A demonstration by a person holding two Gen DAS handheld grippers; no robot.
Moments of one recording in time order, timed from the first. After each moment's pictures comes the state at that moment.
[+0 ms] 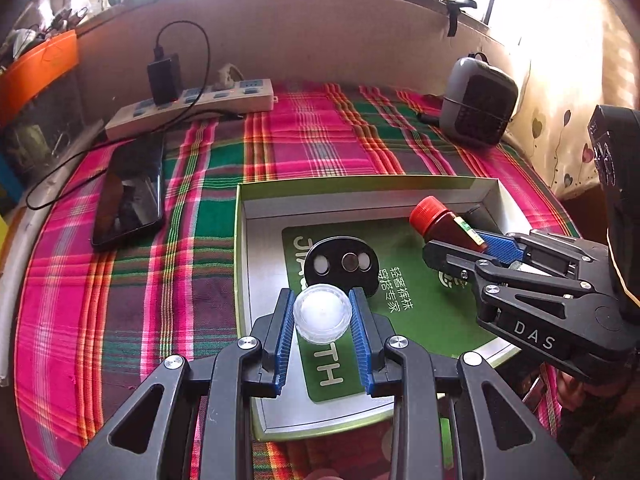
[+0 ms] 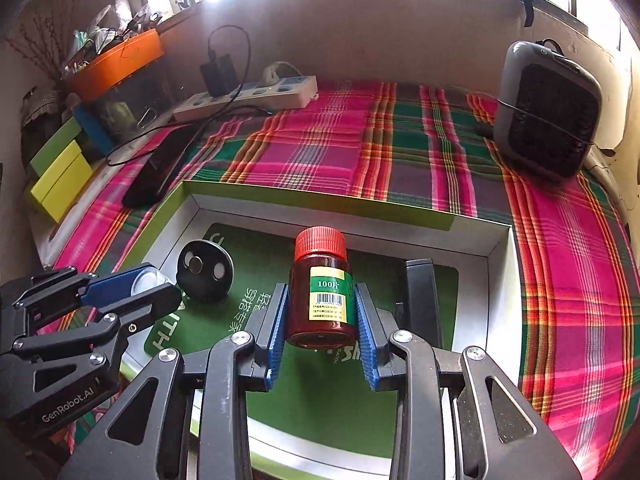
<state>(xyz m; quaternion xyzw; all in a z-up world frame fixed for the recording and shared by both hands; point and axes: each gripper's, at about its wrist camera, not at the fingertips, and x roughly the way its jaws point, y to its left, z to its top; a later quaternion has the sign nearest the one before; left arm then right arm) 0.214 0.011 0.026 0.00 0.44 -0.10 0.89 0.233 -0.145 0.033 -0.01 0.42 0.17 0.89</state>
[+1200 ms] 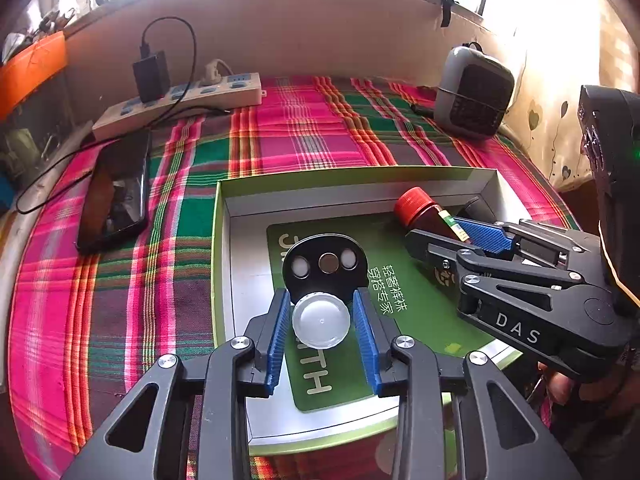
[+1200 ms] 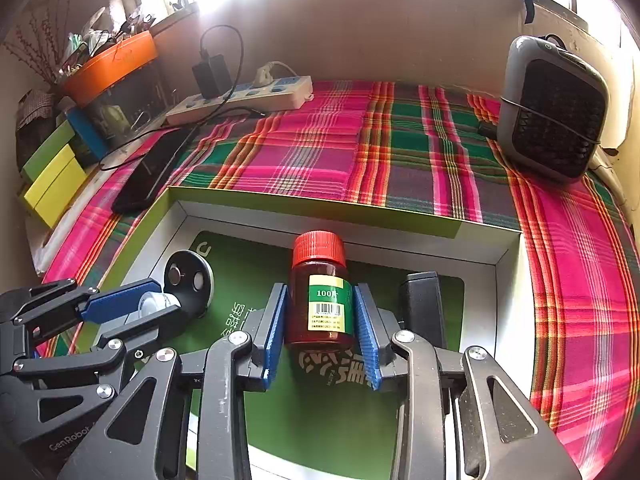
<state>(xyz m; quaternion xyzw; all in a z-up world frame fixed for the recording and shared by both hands) 0.218 0.002 0.019 0.01 0.45 -0.11 0.89 0.242 -0.143 0.026 0.00 0.42 0.16 0.89</state>
